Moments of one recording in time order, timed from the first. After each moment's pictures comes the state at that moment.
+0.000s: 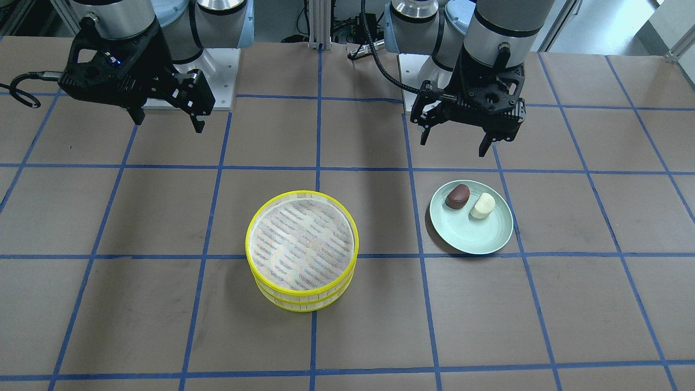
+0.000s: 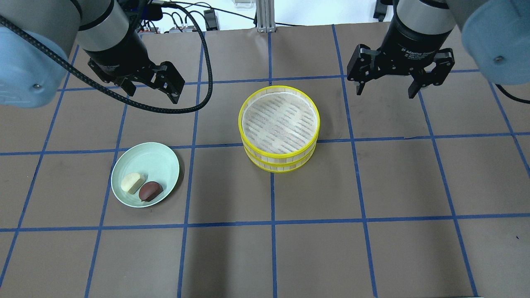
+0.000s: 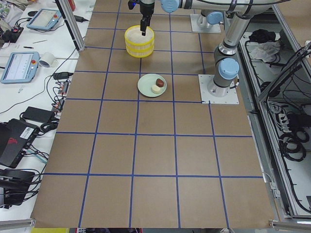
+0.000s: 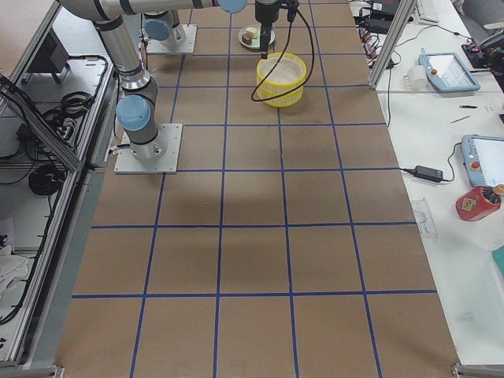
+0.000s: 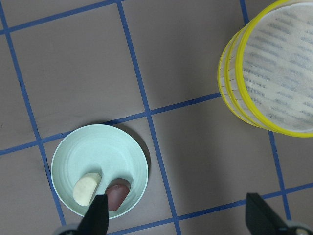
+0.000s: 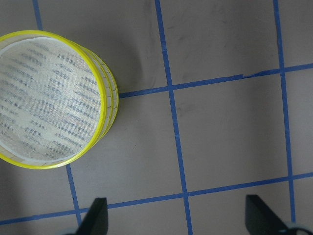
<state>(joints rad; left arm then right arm) -1.63 -1.56 -1.58 -1.50 1.57 0.18 1.63 -1.60 1.55 -1.54 -1.59 0.20</state>
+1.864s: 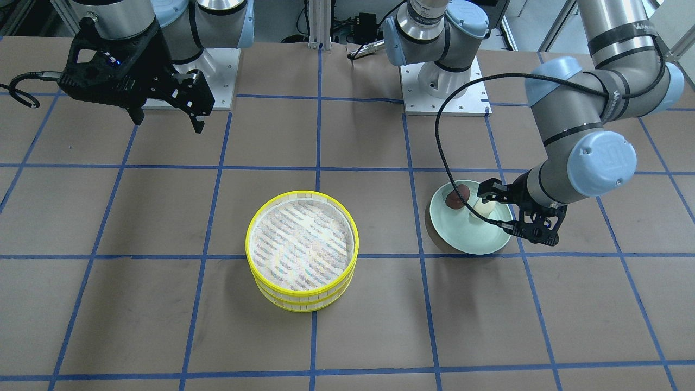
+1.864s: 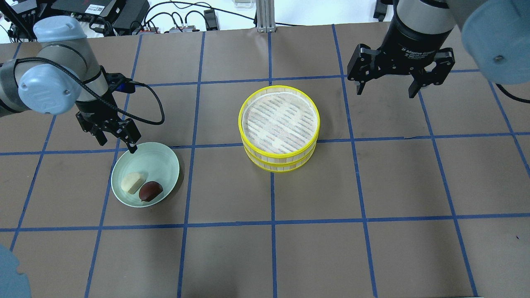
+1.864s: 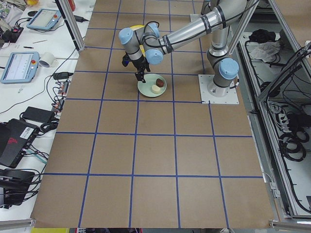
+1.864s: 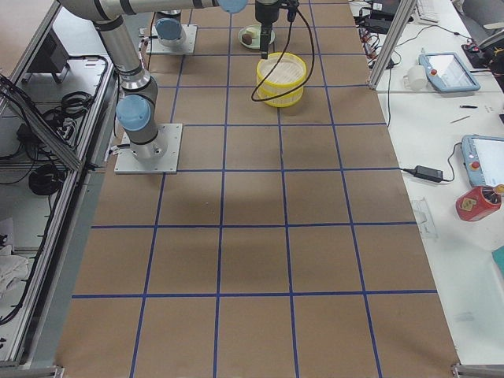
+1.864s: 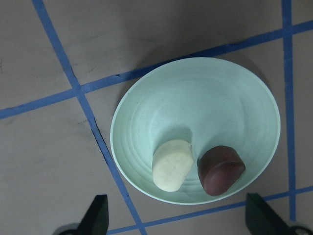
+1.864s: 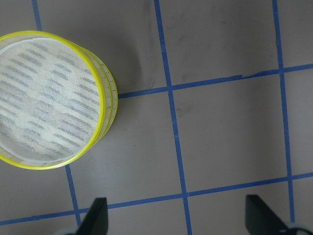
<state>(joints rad) -1.34 -1.84 -1.74 -1.44 1.71 0.52 1.63 -1.60 1.55 -1.54 -1.59 0.20</state>
